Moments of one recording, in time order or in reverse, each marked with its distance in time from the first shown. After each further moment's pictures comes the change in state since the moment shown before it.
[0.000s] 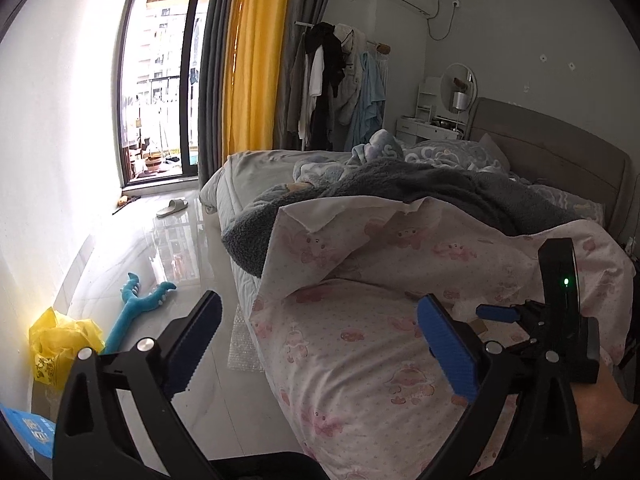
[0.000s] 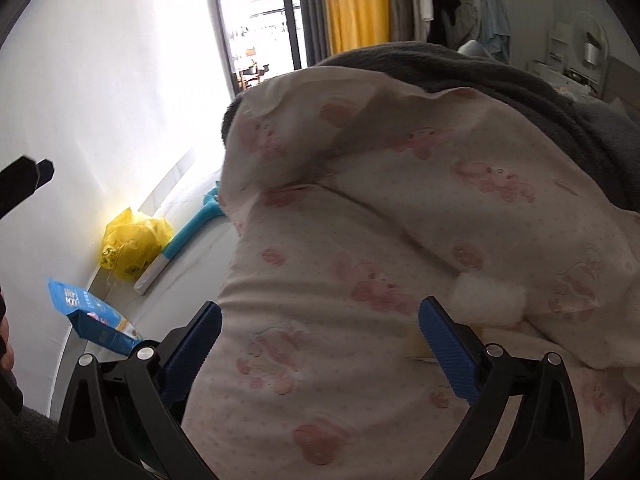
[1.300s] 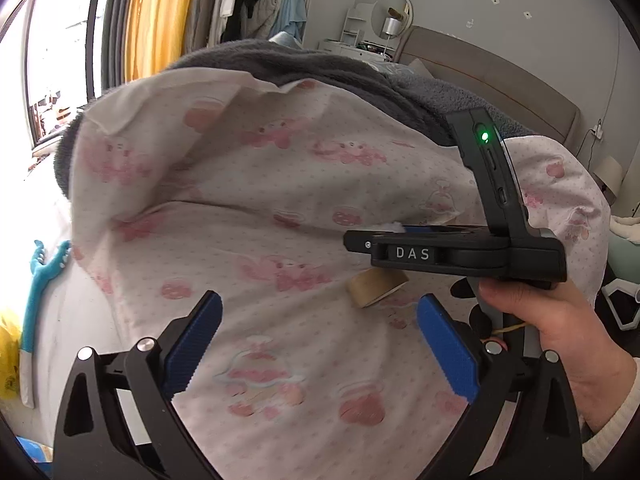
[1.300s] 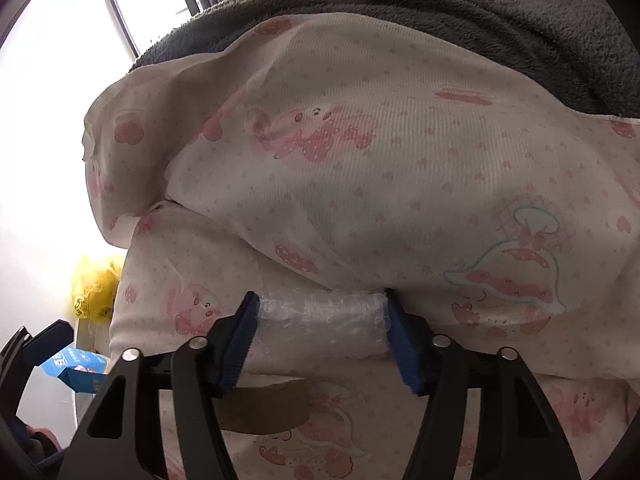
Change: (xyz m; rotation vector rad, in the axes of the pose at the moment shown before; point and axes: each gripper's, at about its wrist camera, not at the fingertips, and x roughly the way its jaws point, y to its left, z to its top) left arm 0.107 -0.102 -0.045 0.040 0.288 -0.304; right arm 0.045 -0.109 0.009 0.219 0.137 -0.039
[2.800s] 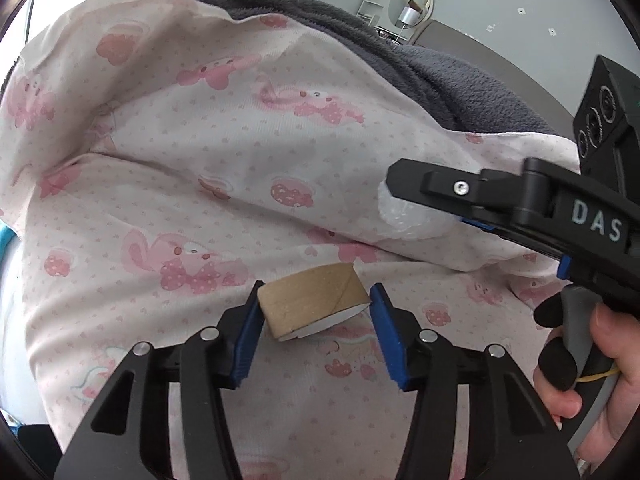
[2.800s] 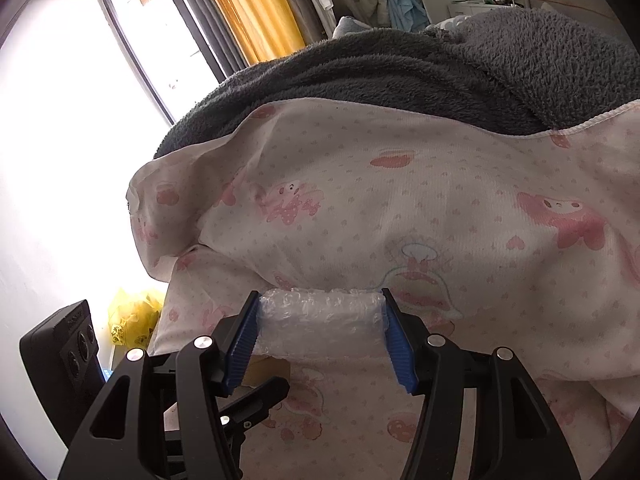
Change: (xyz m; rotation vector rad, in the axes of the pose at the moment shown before) left arm 0.067 -0.035 0.003 -0.127 0.068 -0.050; right arm -0.066 -0.035 -0.002 0.056 -0.130 0.105
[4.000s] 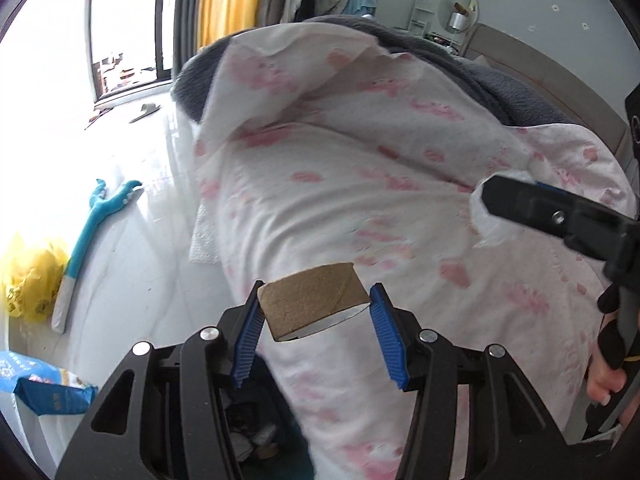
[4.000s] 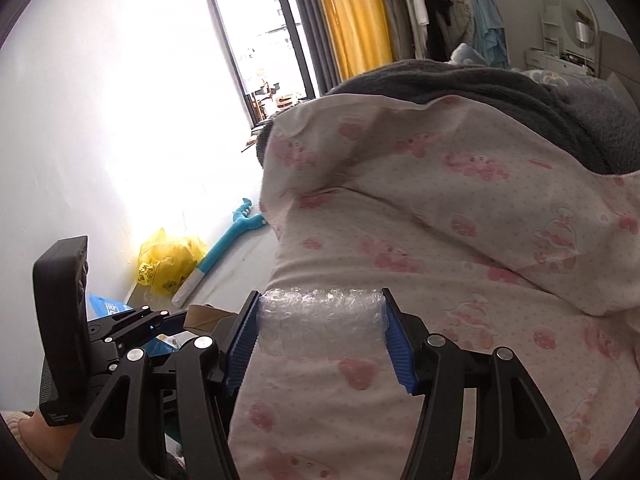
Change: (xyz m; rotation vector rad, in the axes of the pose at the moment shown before) left arm -0.140 0.095 -0.079 -0.024 -0.016 0.256; right arm -0.032 0.157 -0.083 -0.269 -0.002 0.098
